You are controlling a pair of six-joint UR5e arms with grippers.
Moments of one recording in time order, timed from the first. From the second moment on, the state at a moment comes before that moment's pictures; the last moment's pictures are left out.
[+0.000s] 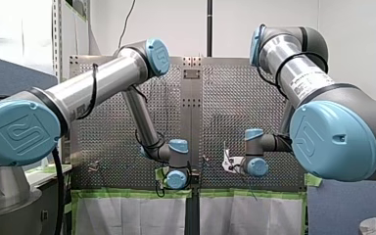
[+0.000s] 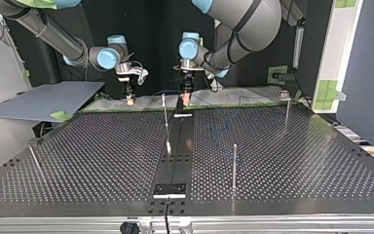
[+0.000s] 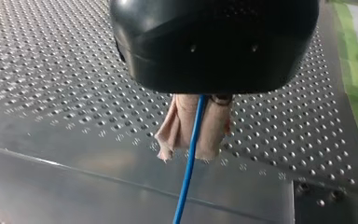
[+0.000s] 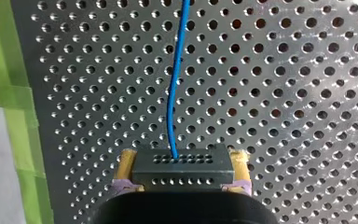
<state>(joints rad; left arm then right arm) -0.59 -2.59 -1.60 -2.11 -2.02 -1.83 1.96 -0.63 1.61 -0.82 1.50 1.60</state>
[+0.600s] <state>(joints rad) -0.60 -2.63 -1.55 -2.09 -1.97 -1.82 1.93 -0.63 1.56 -0.78 1.50 1.57</state>
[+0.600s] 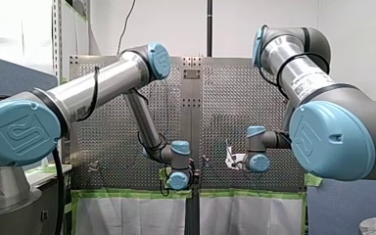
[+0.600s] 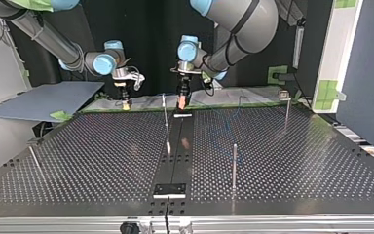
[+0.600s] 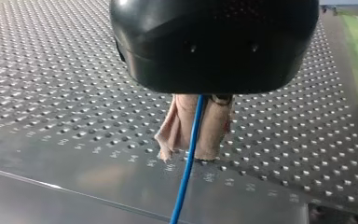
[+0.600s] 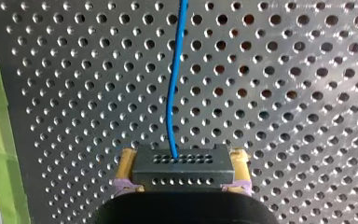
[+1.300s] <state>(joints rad) -0.60 -2.64 -1.48 -2.13 -1.97 -1.84 1.89 -0.63 1.54 -0.76 1.50 1.55</state>
